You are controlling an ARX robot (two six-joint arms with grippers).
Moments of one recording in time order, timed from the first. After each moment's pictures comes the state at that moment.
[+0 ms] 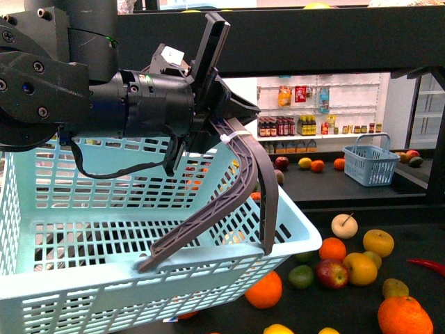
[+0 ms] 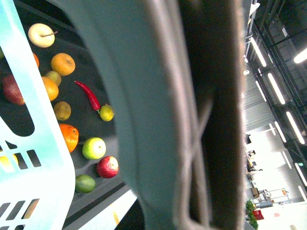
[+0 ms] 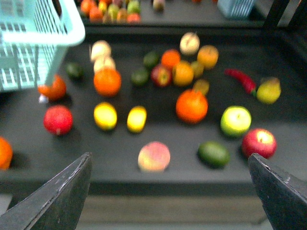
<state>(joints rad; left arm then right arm) -0.34 1.89 1.36 0.46 0.67 -0.89 0.02 0.17 0.10 -0.24 0.07 0.00</state>
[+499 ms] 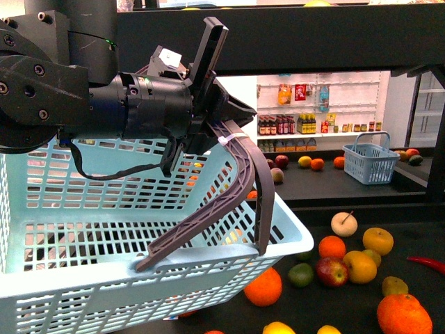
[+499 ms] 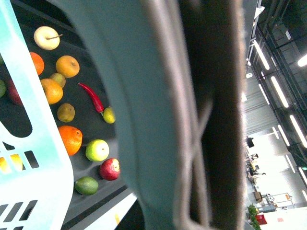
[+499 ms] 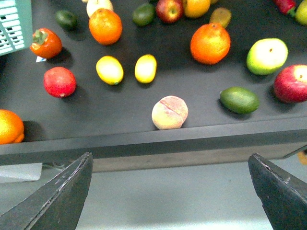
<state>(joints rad) -0.34 1.90 1.36 0.46 0.66 -0.89 -0.02 1.37 0.40 0.26 -0.05 0.15</state>
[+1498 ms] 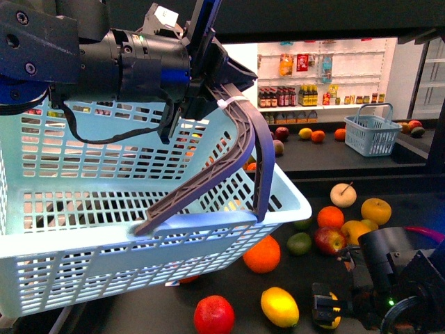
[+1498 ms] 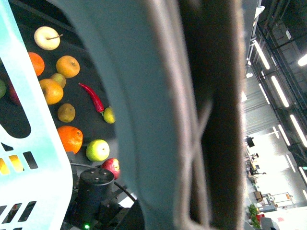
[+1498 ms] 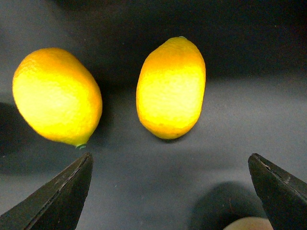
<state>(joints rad) -0.34 1.90 1.36 0.46 0.66 -0.89 0.06 2.63 1.45 0.34 0.01 0.21</state>
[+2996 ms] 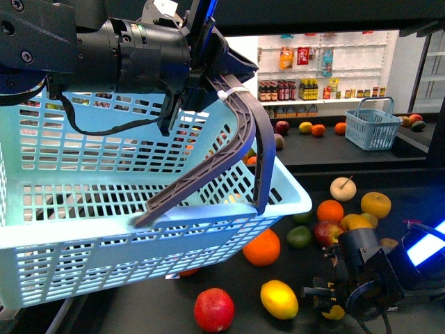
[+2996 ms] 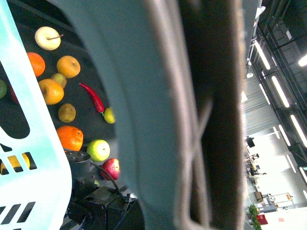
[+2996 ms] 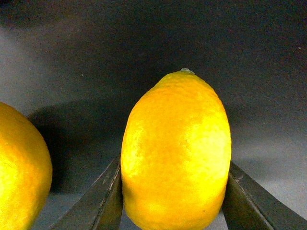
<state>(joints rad) -0.34 1.90 1.36 0.46 0.66 -0.89 0.04 2.85 1.79 0.18 0.02 0.24</state>
